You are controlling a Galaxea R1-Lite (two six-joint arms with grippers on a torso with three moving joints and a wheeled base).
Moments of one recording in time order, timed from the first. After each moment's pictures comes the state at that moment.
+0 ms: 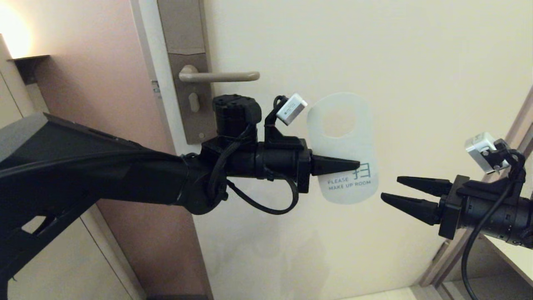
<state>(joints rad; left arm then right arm) -0.71 2.09 -1.36 -0.75 -1.00 -0.24 0.18 1.39 -0.49 -0.61 0.54 -0.03</state>
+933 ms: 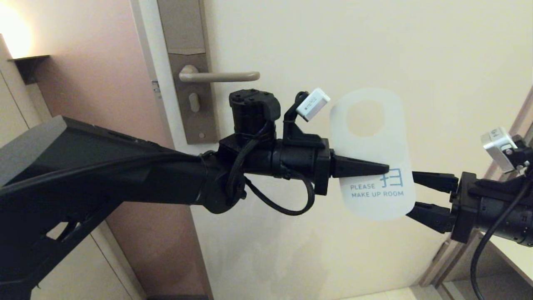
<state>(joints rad) -0.76 2.13 -1.46 -0.76 -1.09 -0.30 0.18 1.34 -0.49 -0.61 0.63 -0.04</state>
